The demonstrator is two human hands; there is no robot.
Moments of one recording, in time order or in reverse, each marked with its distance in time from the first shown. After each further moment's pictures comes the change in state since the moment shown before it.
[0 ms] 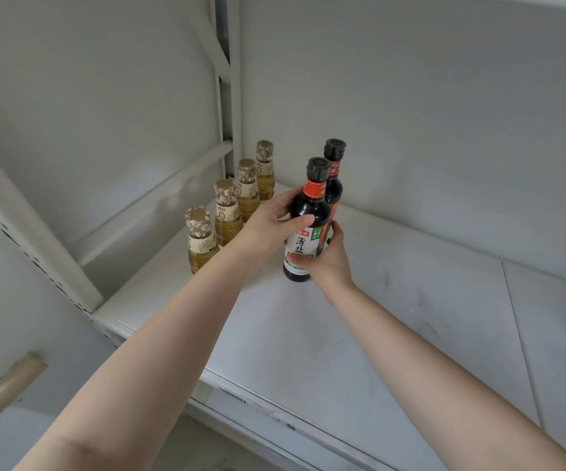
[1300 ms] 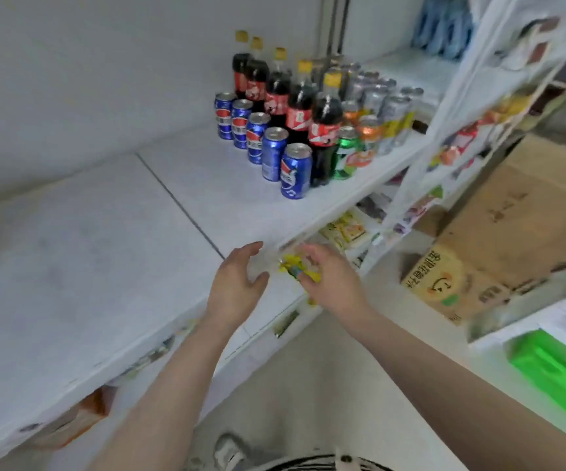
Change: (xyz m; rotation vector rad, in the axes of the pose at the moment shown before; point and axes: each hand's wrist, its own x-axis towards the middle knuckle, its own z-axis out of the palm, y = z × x) left_hand -0.266 -0.057 0.376 0.620 -0.772 0.358; right_hand -0.444 0.148 -0.303 -0.526 0.776 0.360
